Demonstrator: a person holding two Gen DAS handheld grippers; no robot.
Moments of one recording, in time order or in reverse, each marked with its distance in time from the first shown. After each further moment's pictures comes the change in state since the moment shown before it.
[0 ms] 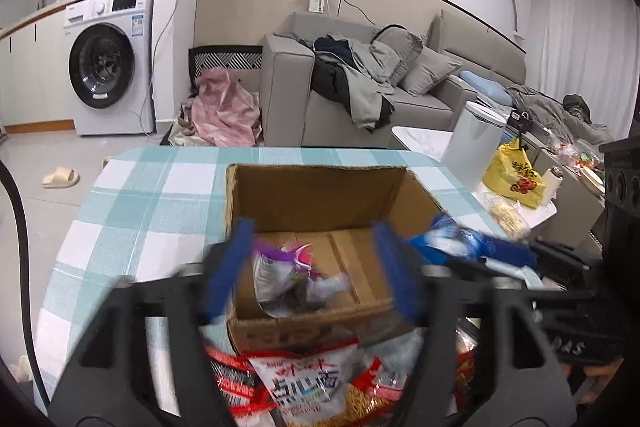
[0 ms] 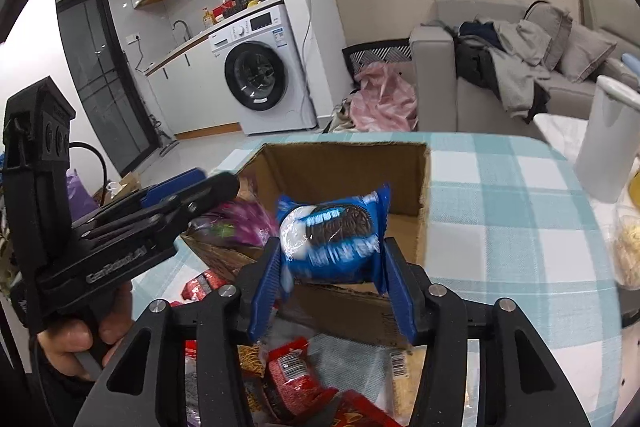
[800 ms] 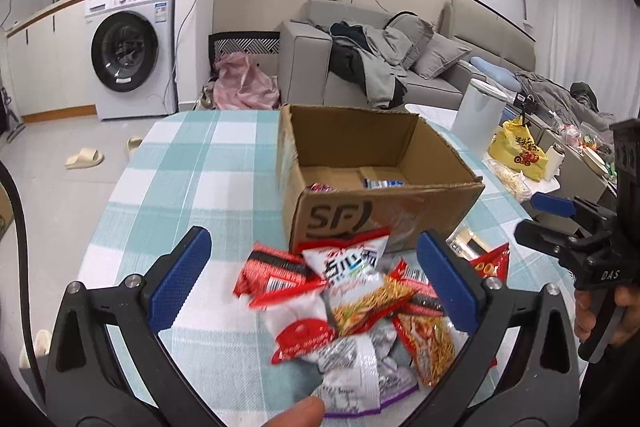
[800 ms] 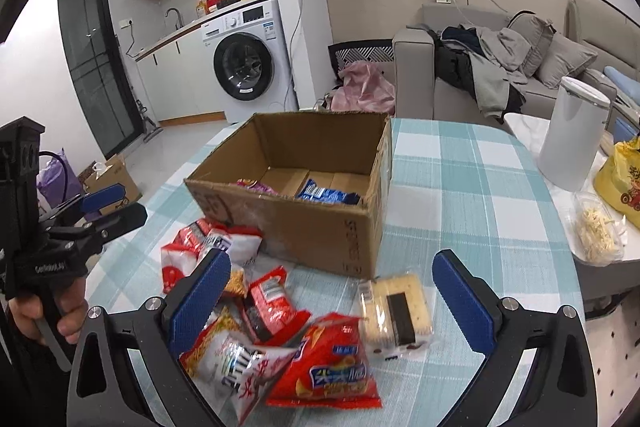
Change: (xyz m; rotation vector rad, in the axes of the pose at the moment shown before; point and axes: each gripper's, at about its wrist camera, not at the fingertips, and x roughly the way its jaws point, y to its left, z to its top) left arm -0.110 0.026 -0.077 -0.001 0.049 0.060; right arm -0.059 -0.007 -0.054 -0.035 0.035 -0.043
